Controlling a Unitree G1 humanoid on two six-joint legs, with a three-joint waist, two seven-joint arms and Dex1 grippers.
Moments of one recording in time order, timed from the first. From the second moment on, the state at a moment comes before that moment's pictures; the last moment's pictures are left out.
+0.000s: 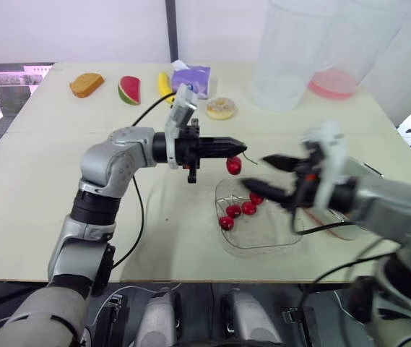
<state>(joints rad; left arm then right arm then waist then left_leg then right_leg) -0.86 0.35 -0.10 0.07 -0.62 0.72 -1.17 -0.57 -0.43 -0.35 -0.78 0.97 1.61 0.36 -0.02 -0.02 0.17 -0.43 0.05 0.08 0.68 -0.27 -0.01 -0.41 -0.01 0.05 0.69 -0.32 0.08</state>
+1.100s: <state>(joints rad) -0.86 0.35 -0.10 0.07 -0.62 0.72 -1.16 -0.49 -0.45 -0.26 -0.70 0.92 1.59 0.23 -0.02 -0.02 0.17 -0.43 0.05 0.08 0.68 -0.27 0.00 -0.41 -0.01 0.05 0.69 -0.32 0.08</state>
